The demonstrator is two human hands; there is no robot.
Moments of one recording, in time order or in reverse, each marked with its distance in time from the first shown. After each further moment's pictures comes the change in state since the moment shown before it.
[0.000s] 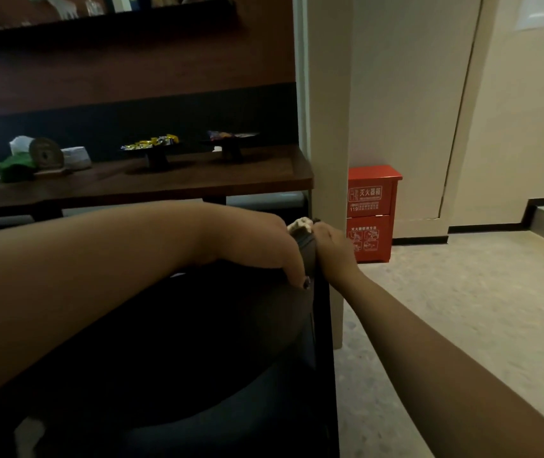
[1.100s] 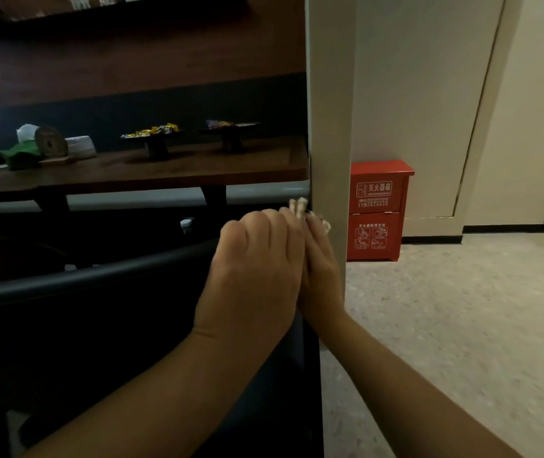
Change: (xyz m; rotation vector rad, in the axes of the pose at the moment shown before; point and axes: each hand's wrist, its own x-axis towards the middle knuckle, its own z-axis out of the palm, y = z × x) left_hand 0.054 -0.014 0.108 1.244 1.331 -0.145; right_hand -0.037 0.046 0.025 -0.075 0.194 -0.468
